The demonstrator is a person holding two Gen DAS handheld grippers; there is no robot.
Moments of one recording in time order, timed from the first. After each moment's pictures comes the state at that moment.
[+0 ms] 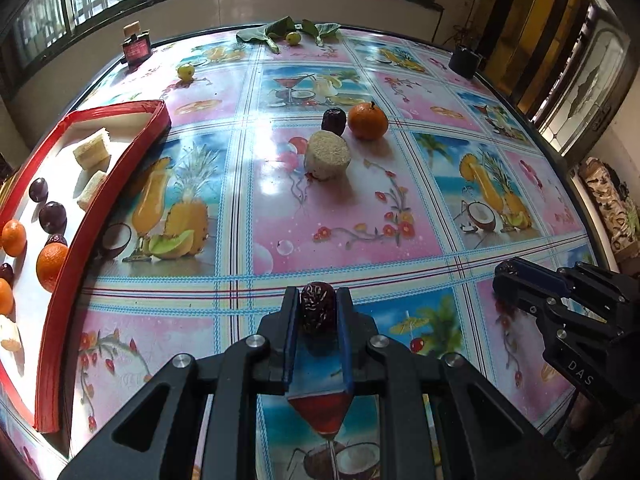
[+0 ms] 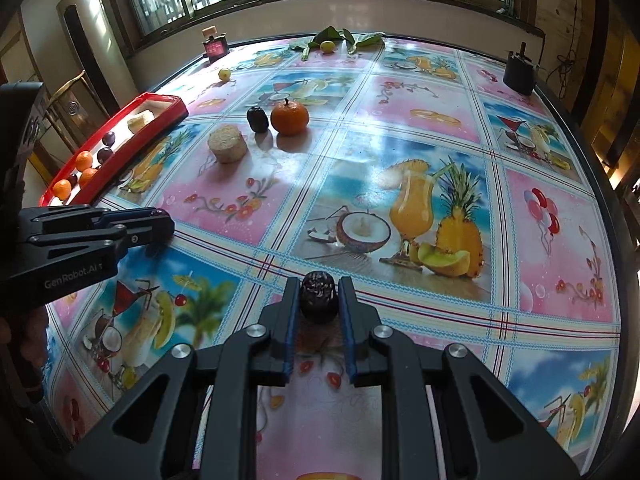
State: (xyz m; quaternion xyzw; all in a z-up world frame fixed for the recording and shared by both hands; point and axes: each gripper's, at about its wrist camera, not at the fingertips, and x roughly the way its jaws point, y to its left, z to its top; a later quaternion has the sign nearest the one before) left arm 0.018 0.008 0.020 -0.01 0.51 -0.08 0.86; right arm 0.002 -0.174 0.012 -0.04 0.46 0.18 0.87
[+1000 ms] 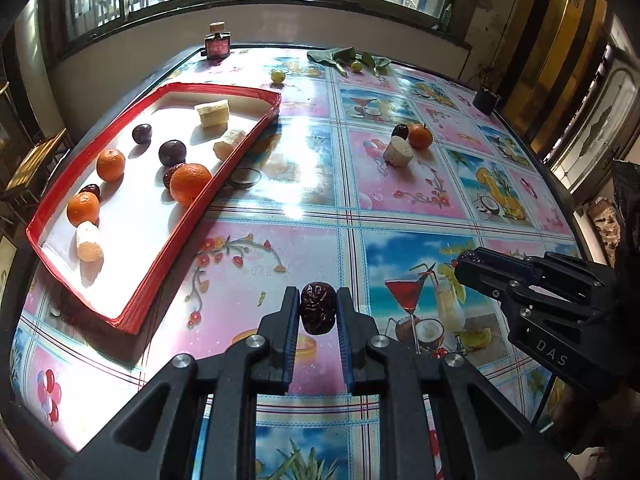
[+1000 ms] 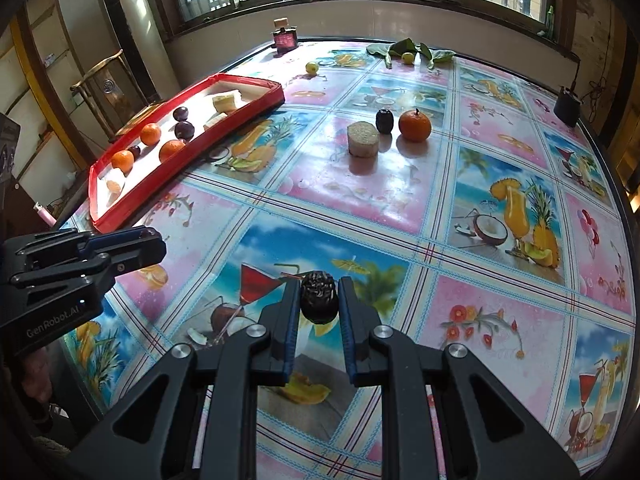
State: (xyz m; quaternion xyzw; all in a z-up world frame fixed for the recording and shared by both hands) left arm -0.063 0.083 0.051 -0.06 0.47 -0.03 0.88; right arm -0.045 -0.081 0.034 -0.06 0.45 0.24 0.86
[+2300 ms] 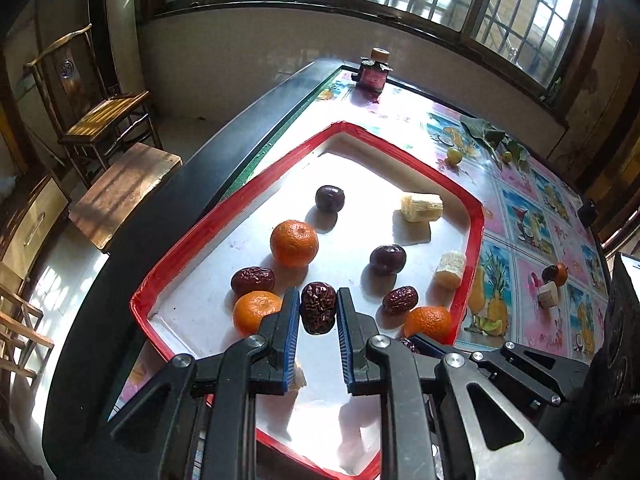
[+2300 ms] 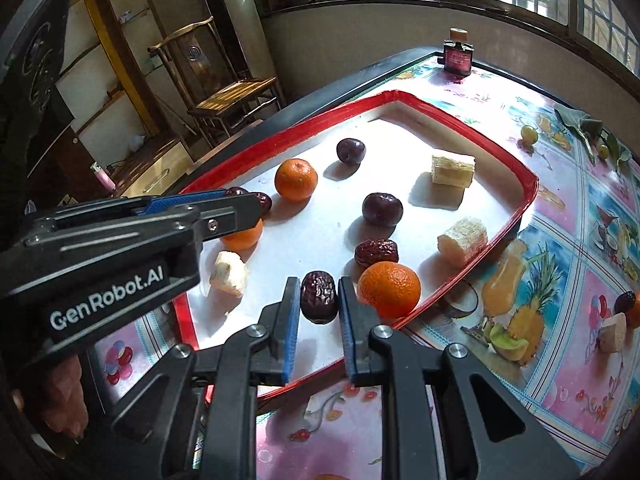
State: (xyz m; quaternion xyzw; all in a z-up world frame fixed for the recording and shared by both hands) left arm 0.009 0.253 0.064 -0.14 0.45 0.11 0.87; right arm 0.010 0.148 0.031 -0.10 0.44 0.38 0.80
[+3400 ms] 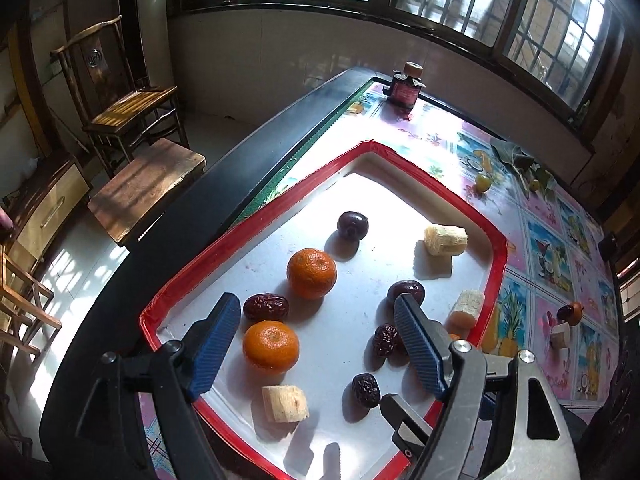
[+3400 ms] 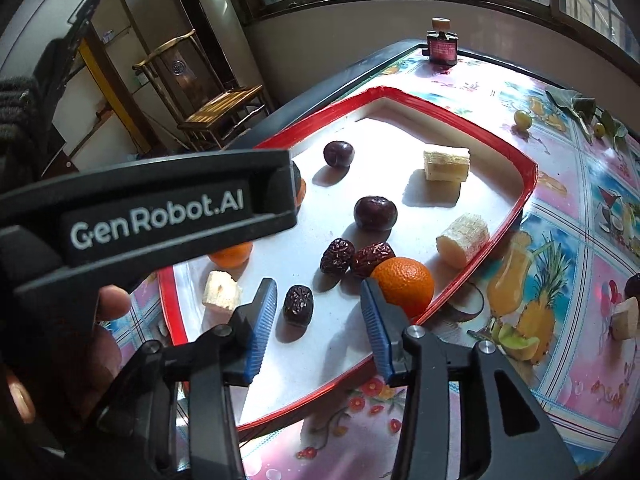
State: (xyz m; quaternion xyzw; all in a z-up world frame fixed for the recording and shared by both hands) left arm 0.022 0.257 0.072 -0.16 0.44 0.17 0.87; right arm 0.019 0.140 0.032 -0.06 0.45 0.36 0.81
